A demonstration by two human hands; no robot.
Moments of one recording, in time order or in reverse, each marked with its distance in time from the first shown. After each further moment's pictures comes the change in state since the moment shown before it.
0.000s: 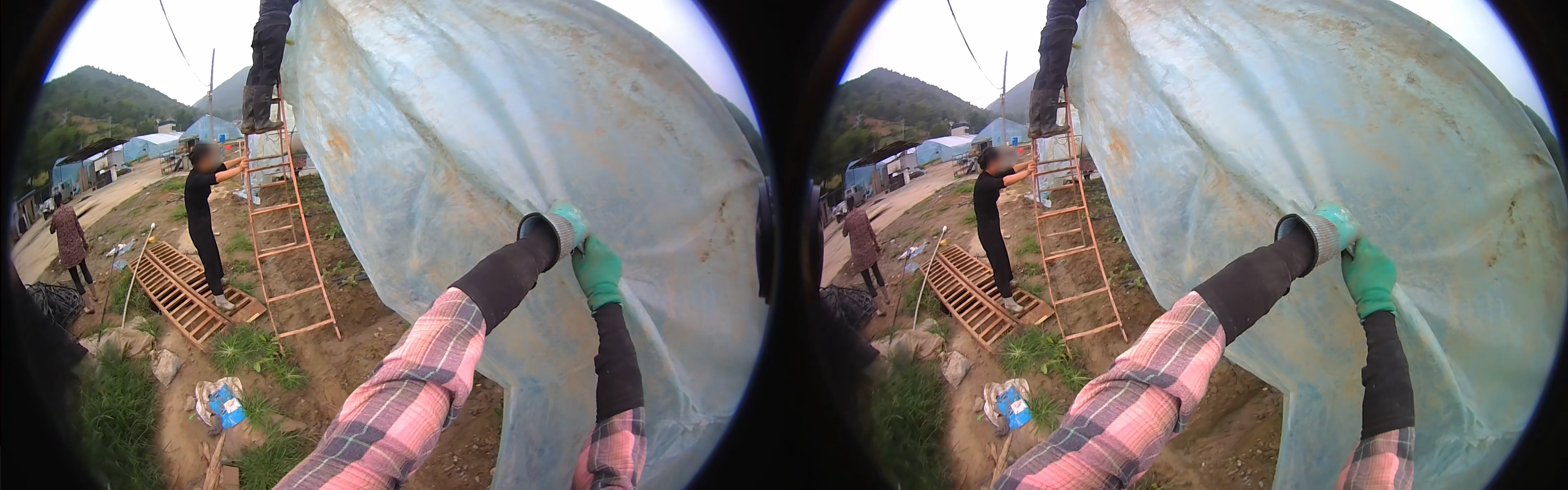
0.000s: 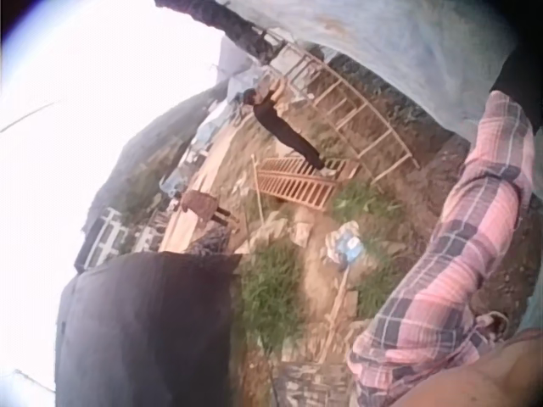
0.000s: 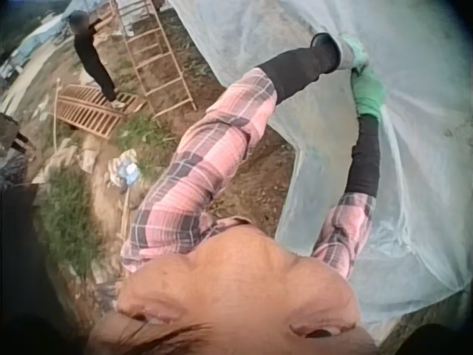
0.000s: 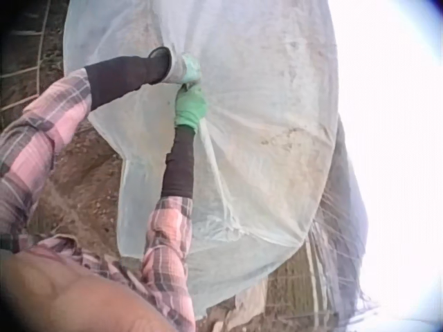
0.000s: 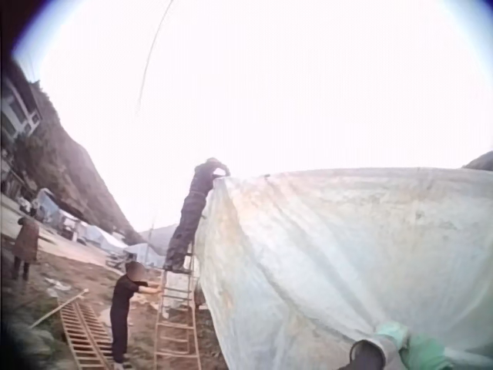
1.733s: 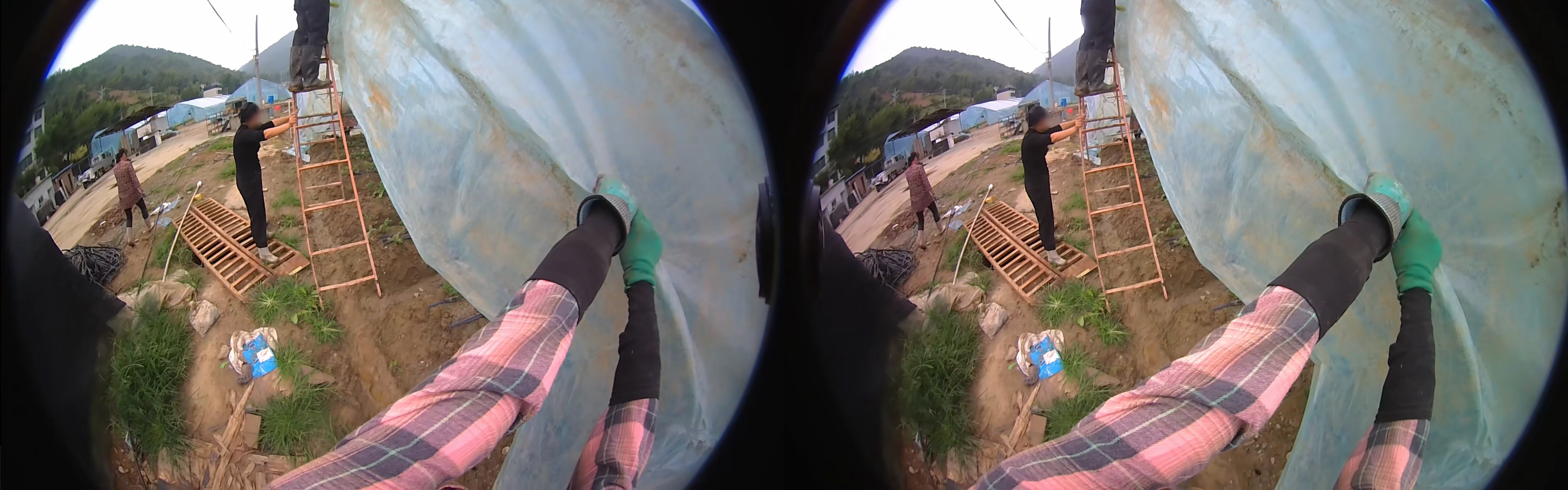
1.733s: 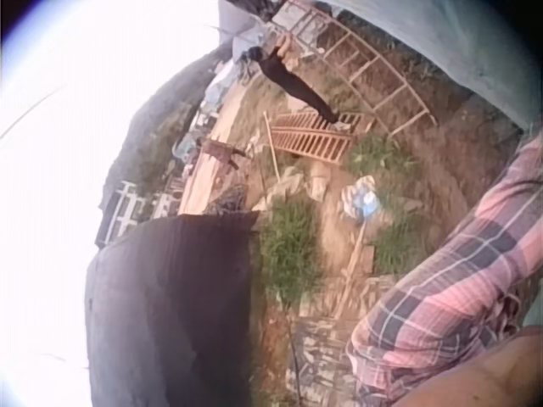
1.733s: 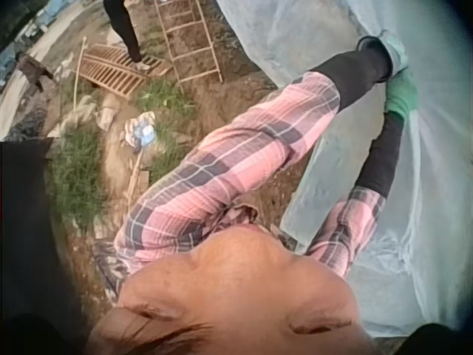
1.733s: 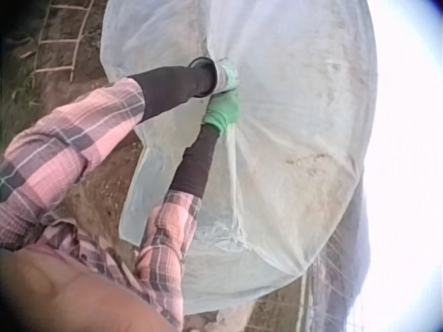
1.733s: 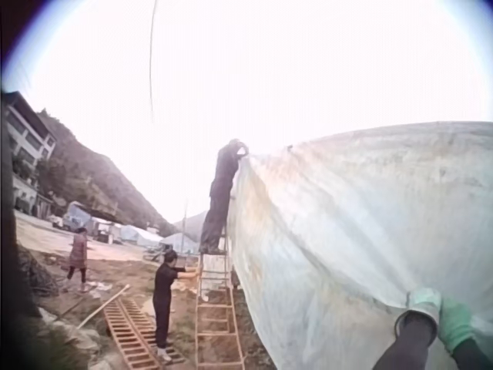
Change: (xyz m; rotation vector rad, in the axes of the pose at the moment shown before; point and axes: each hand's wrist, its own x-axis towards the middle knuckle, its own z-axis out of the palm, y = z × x) left_hand 0.015 0.033 0.016 0.092 -0.101 -0.319; right_hand -0.006 0.016 0.022 0.023 -0.008 0.074
